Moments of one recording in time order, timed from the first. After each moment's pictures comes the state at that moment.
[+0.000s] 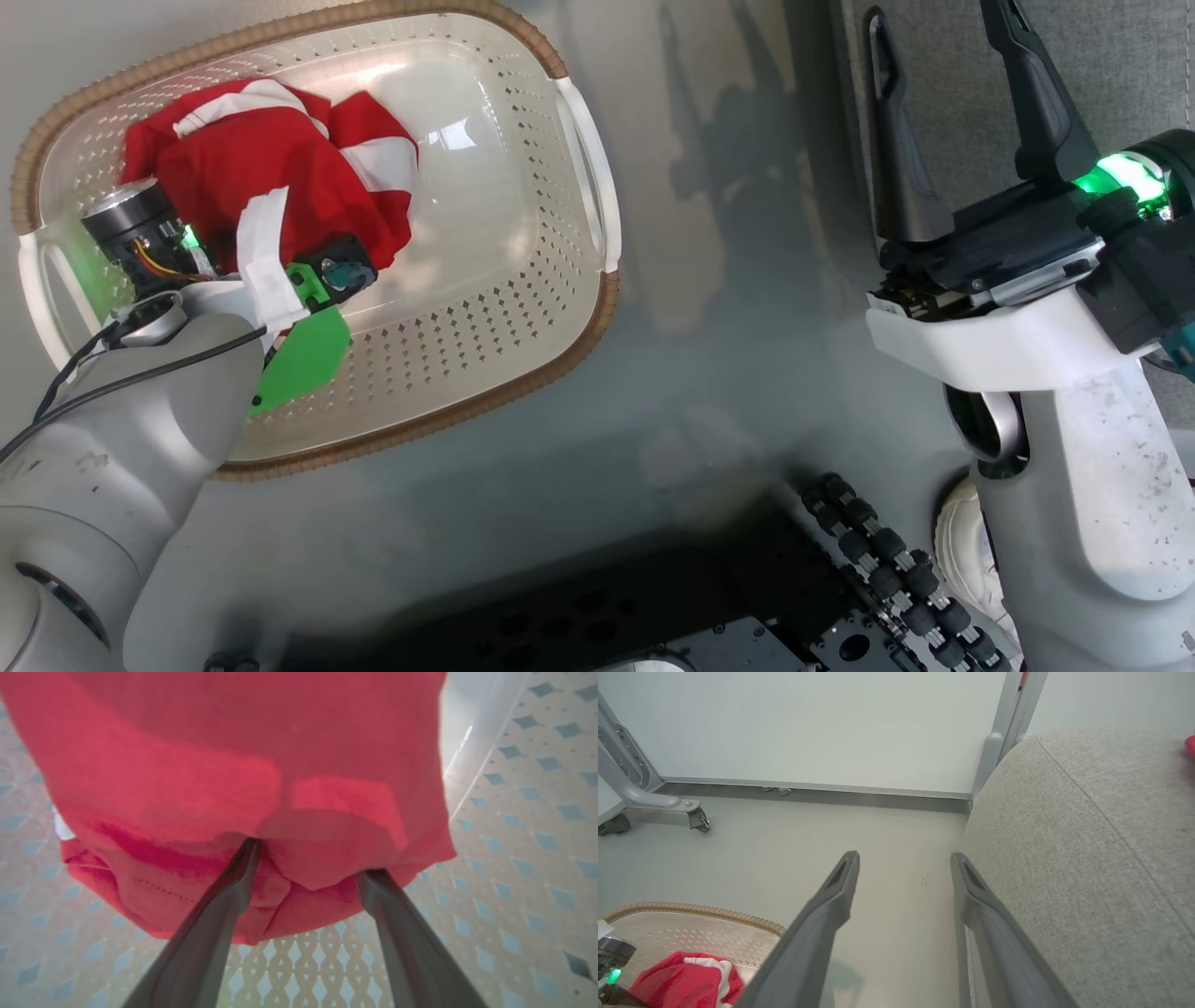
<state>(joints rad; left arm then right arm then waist) -1.12 0.32 -1.28 1.17 -0.16 -0.13 0.22 -0.52 -0.05 0.13 -0.16 0.09 0.13 -0.26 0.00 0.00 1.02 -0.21</state>
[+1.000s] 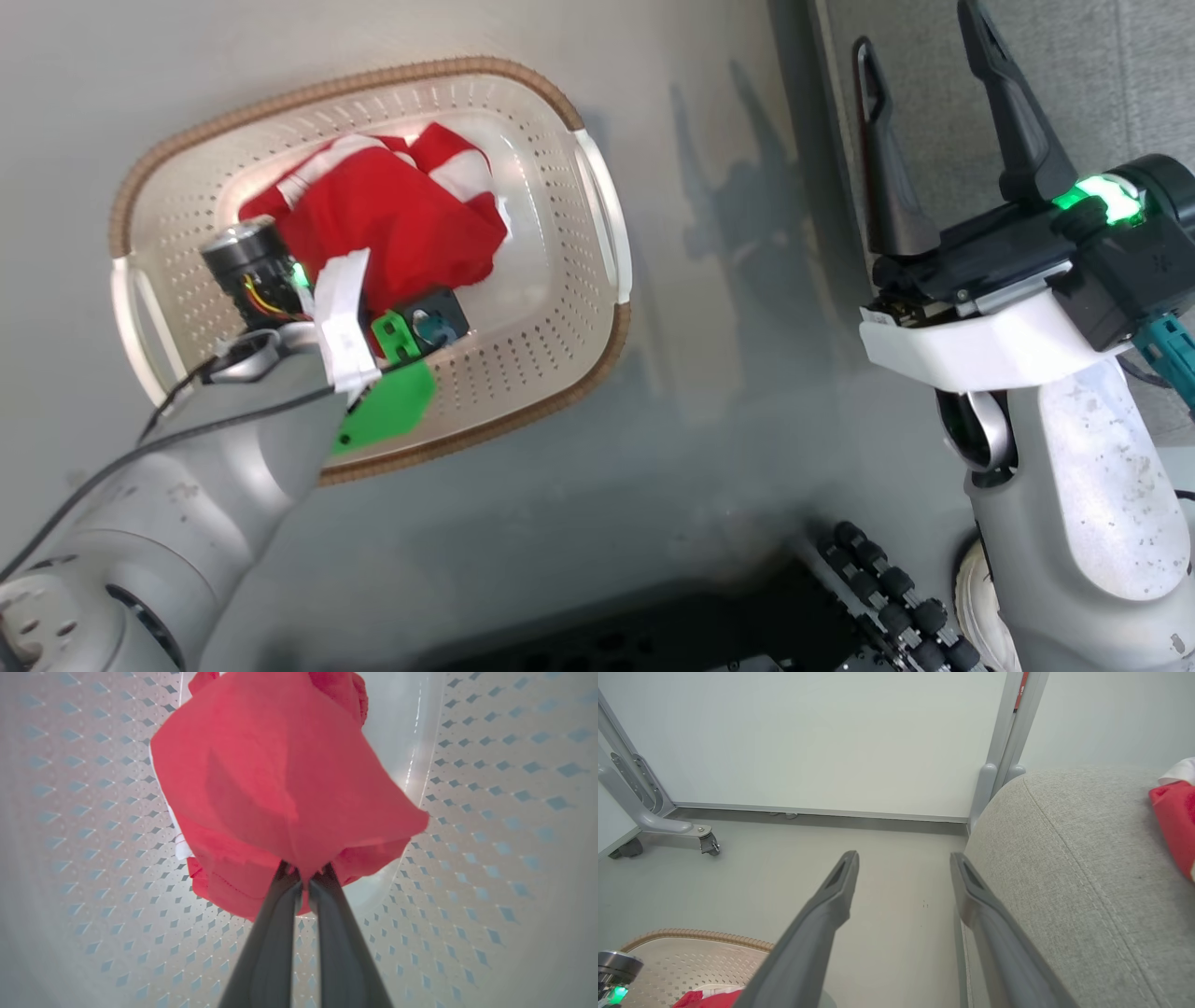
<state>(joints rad) -1.06 0.22 -1.28 1.17 -0.13 -0.13 0.08 -0.51 -0.05 0.13 -0.11 0.09 0.13 -0.26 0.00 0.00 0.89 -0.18</state>
